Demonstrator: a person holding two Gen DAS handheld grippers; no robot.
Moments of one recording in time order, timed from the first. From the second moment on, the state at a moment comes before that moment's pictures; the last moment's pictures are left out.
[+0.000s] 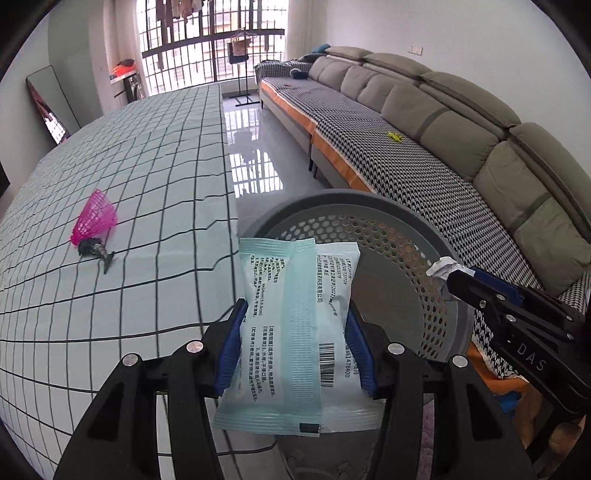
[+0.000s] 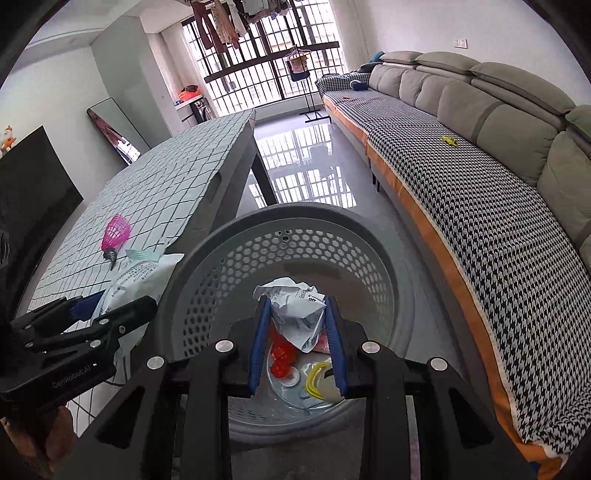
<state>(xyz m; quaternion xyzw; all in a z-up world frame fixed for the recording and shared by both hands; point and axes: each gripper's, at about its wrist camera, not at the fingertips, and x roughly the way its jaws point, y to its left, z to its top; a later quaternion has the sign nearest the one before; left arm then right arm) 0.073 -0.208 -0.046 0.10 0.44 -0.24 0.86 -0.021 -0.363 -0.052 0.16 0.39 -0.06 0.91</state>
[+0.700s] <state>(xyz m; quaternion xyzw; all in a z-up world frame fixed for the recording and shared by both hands) 0.086 -0.218 -0.056 0.09 0.44 -0.22 0.86 -0.011 -0.377 -0.063 0.16 0.39 -0.06 0.90</state>
